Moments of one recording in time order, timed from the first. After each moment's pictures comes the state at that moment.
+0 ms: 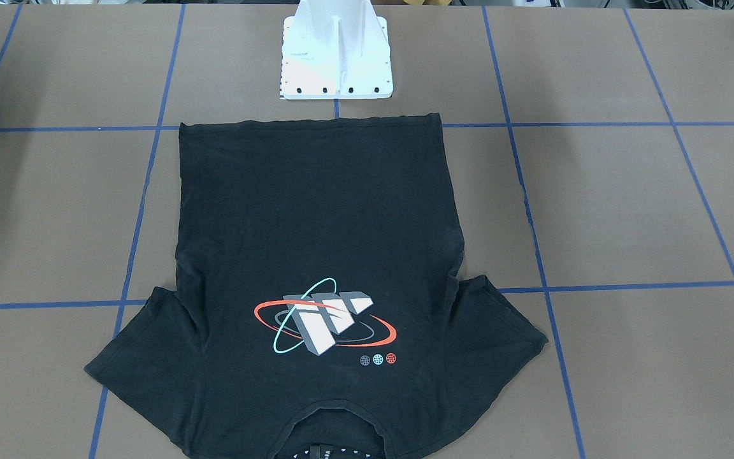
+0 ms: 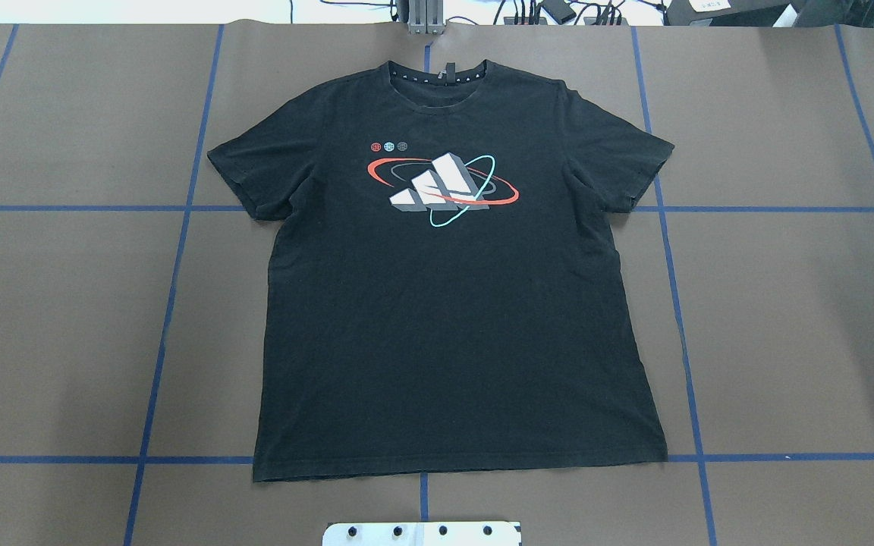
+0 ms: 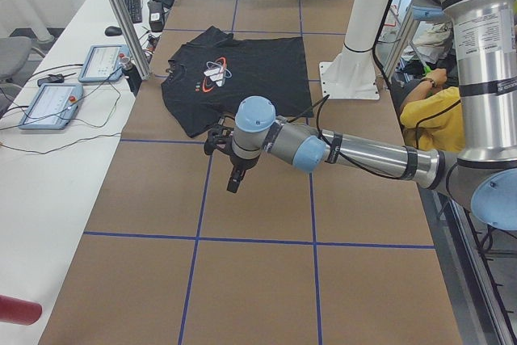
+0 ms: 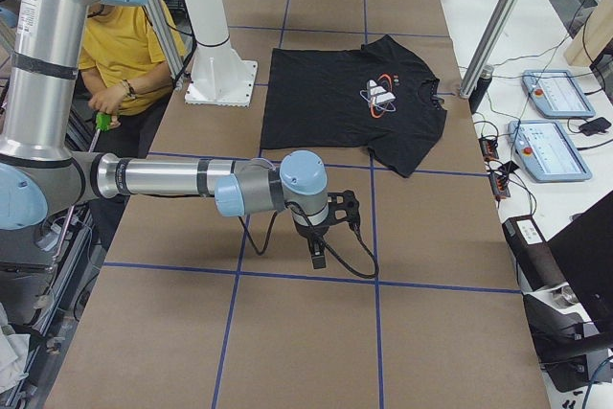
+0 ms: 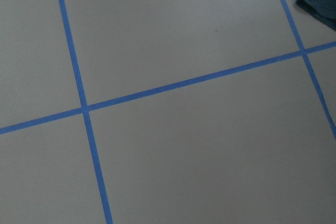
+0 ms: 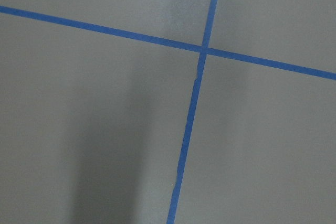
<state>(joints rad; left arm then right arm) -1.44 -1.37 -1.95 -1.85 -2.39 -0.14 1.52 -1.82 1.84 -1.39 2.31 -0.01</state>
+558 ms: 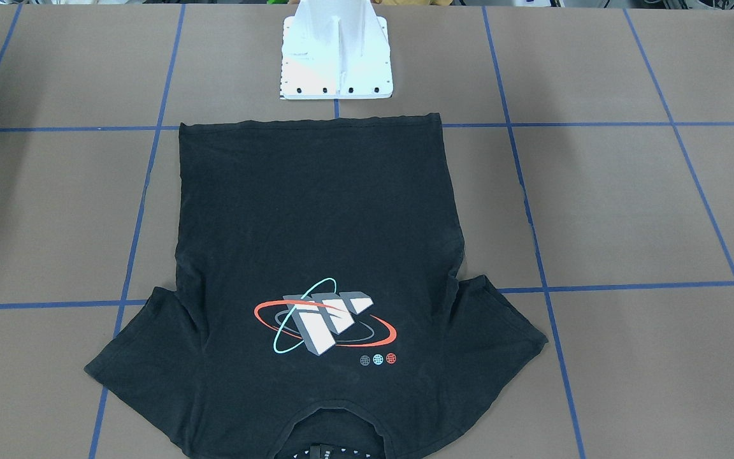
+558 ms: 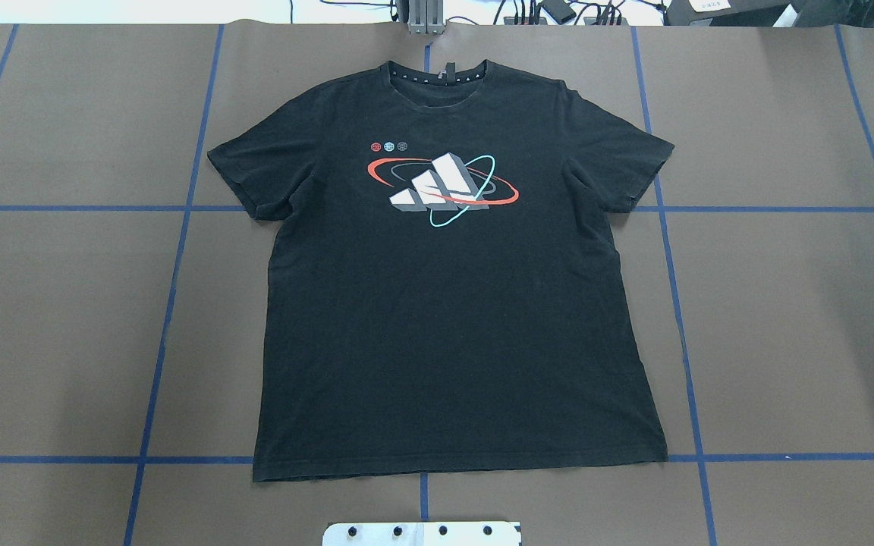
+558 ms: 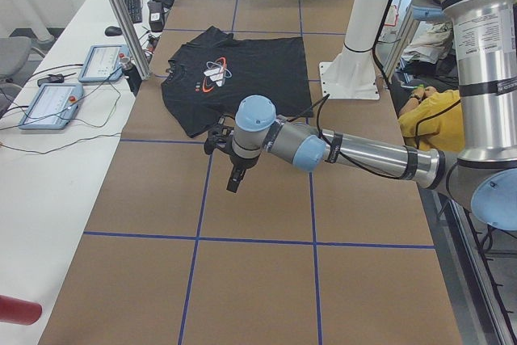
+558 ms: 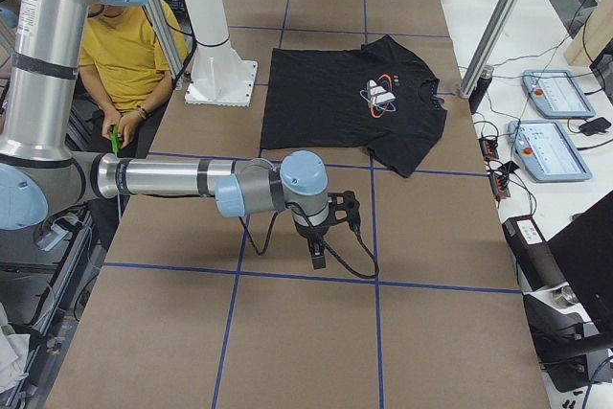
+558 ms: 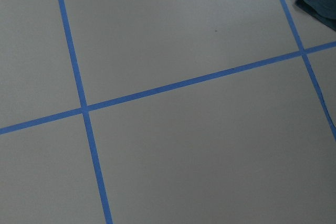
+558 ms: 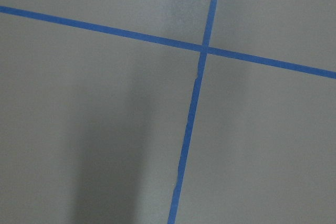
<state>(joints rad) -1.44 -1.37 -1.95 -1.85 -2.39 -0.14 1.52 -1.82 1.84 -1.39 2.32 -0.01</state>
